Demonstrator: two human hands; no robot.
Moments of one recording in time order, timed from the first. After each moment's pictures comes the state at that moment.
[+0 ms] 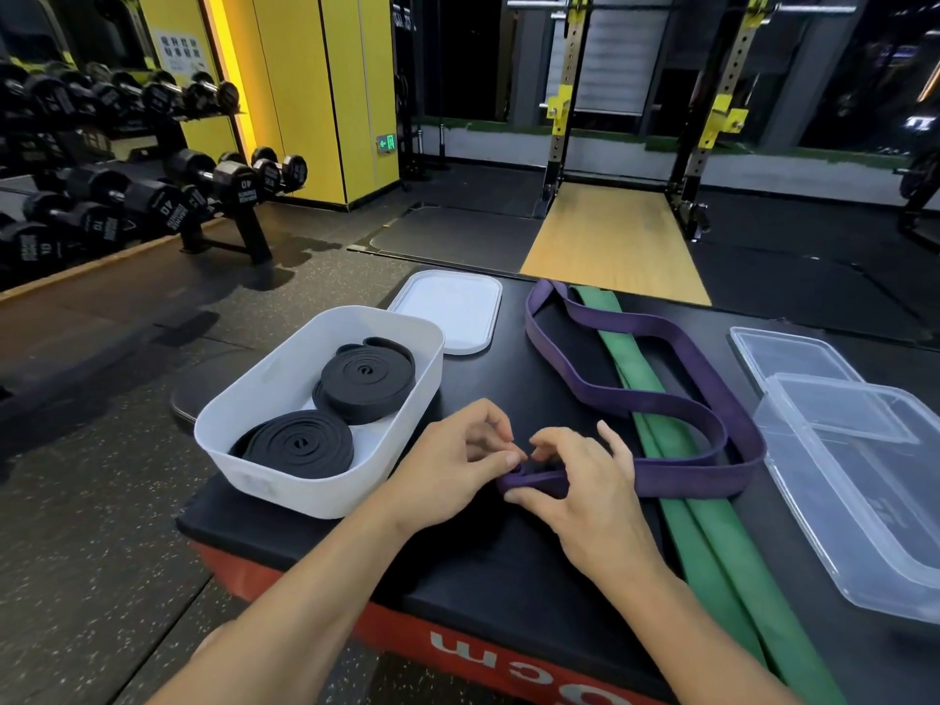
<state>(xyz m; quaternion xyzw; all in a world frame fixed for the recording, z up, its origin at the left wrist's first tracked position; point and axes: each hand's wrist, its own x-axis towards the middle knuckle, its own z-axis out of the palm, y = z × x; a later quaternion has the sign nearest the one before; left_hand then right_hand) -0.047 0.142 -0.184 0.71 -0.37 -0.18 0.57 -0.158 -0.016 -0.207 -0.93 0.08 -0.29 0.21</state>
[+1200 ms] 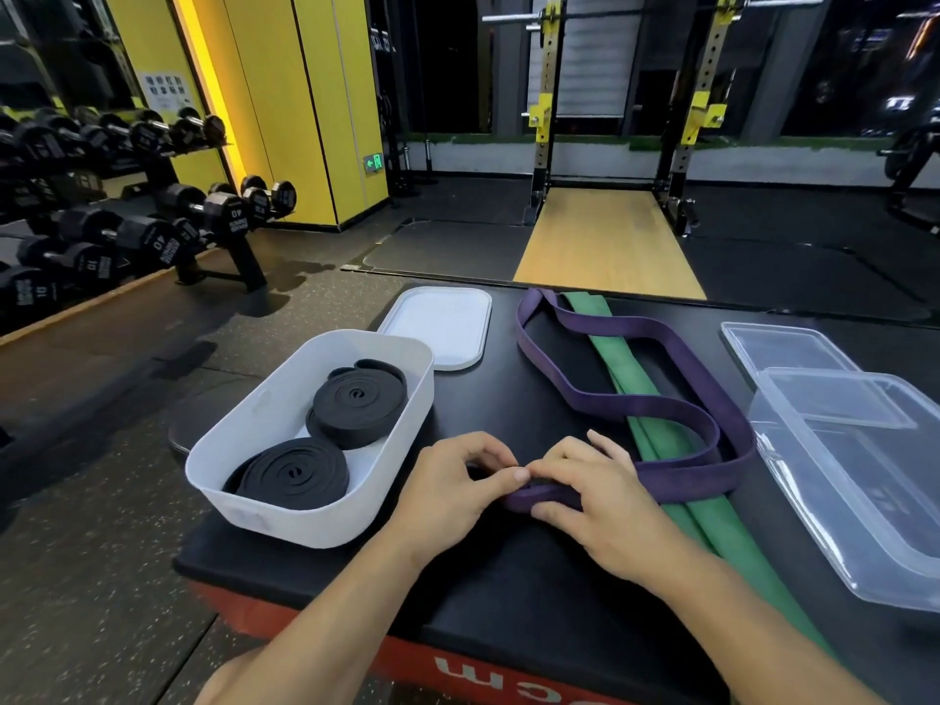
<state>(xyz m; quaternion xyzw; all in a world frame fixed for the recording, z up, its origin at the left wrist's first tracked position) -0.046 0.131 -0.196 0.75 -0.35 -0.11 0.55 -0.162 -0.045 -0.197 -0.96 0.01 -0.18 0.23</state>
